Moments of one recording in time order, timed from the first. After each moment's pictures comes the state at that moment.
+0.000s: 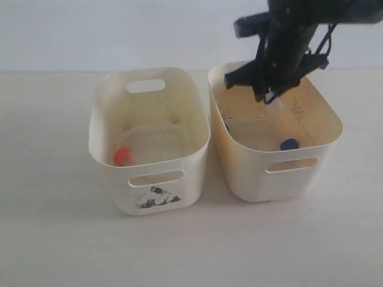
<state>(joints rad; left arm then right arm) -0.03 0.00 0.00 -0.04 0.23 0.04 0.31 1.96 -1.55 -0.27 0.83 0.35</state>
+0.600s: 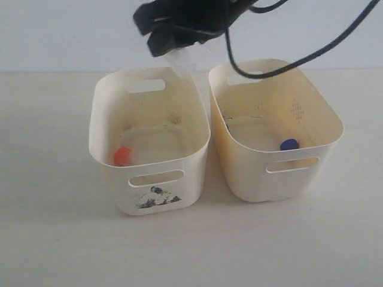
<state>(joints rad) -0.03 0.00 0.00 -0.04 0.23 0.04 0.49 1.70 -1.55 0.46 0.77 -0.40</state>
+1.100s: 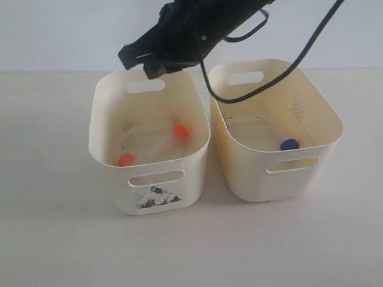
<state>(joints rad) -0.03 0.00 0.00 -0.04 0.23 0.04 0.52 1.80 -1.55 0.44 0.68 -0.39</state>
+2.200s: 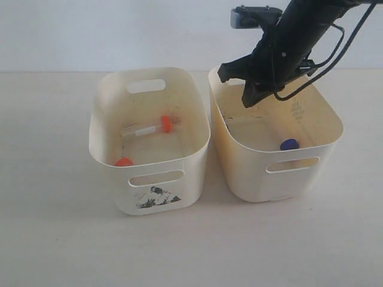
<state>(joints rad) -0.03 0.00 0.00 -0.04 0.23 0.04 0.23 1.92 -1.55 0.27 0.93 -0.15</state>
